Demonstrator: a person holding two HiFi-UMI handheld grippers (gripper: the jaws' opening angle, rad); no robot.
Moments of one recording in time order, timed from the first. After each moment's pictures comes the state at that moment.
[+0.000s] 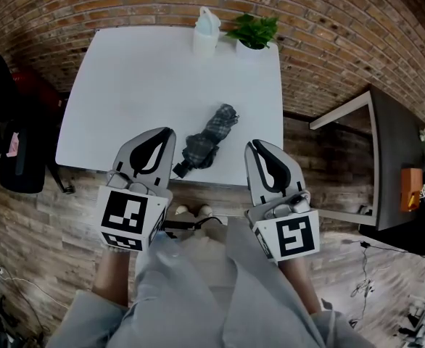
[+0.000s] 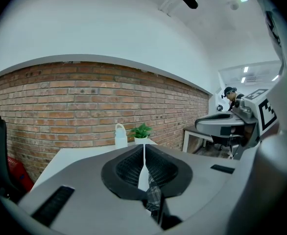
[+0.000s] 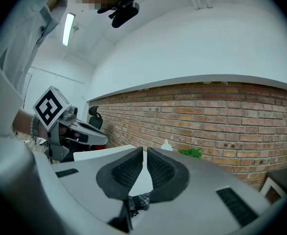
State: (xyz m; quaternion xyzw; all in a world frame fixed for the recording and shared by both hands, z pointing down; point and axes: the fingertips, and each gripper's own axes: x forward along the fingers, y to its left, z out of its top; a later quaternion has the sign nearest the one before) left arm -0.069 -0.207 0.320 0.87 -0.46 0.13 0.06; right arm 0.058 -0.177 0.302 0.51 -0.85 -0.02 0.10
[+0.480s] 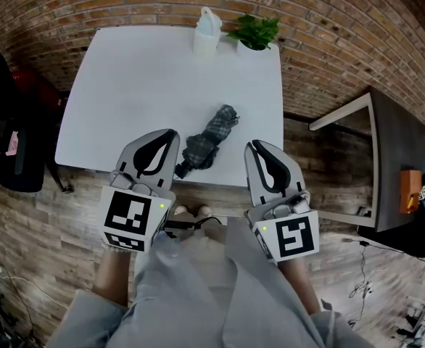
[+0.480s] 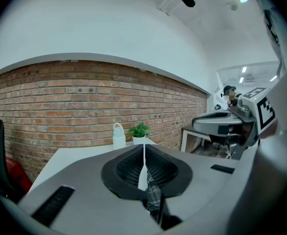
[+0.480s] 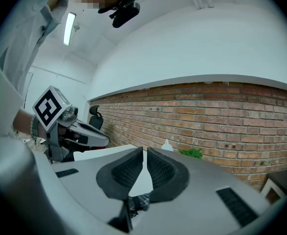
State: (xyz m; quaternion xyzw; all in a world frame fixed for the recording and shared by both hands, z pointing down) left arm -0.064 -0.209 0.324 0.88 -0.46 0.13 0.06; right arm 0.056 -0.181 0.302 0.51 -0.85 -0.02 0.10
